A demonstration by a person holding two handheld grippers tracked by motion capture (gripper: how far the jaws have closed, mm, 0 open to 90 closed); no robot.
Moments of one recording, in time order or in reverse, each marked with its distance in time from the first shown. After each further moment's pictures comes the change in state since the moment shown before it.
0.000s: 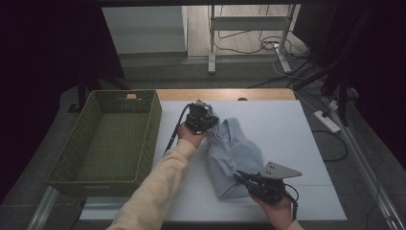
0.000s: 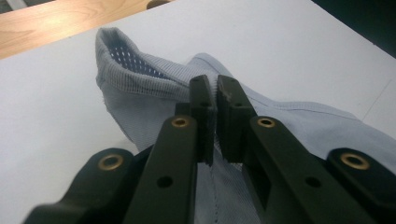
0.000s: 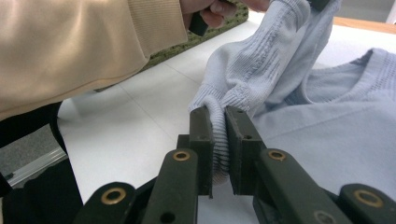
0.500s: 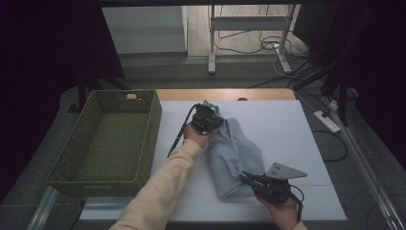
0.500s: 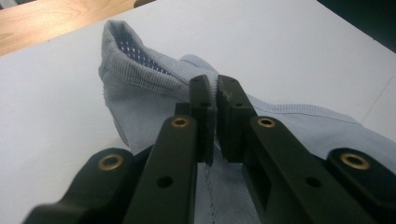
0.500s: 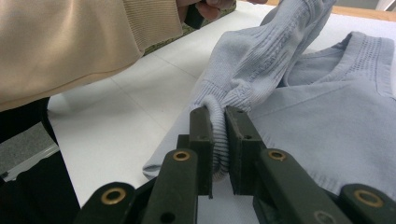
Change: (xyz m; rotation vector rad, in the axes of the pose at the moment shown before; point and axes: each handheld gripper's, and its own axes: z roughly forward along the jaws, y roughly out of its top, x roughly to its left) left arm -0.010 0.005 0.016 0.012 -0.006 0.017; right arm -0.008 -0.007 -0.010 0.022 -0.029 0.019
